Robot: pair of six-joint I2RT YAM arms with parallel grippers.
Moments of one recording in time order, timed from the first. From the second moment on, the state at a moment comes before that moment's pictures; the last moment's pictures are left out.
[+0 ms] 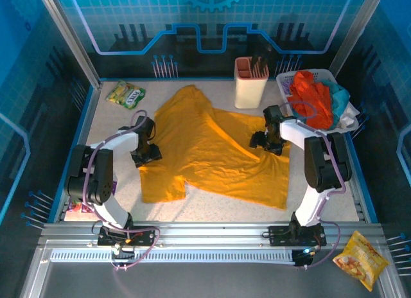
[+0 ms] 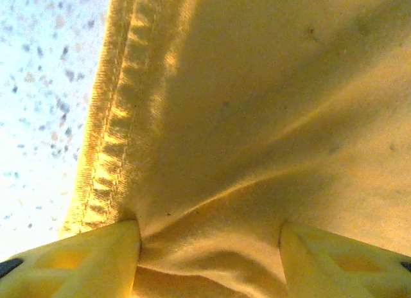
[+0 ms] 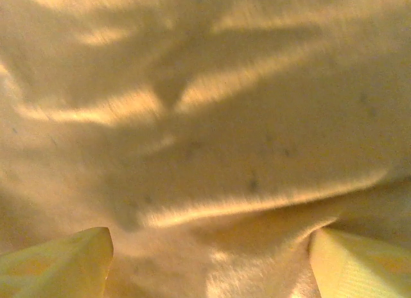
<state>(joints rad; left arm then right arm) -0.11 1.66 0.94 -0.70 -0.02 -0.56 0.18 1.83 1.15 -0.67 -0.08 0.48</state>
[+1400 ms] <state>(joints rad) -0.32 1.13 0.72 -0.96 0.04 -0.79 0.16 1.27 0.83 -0.80 -0.12 0.47</state>
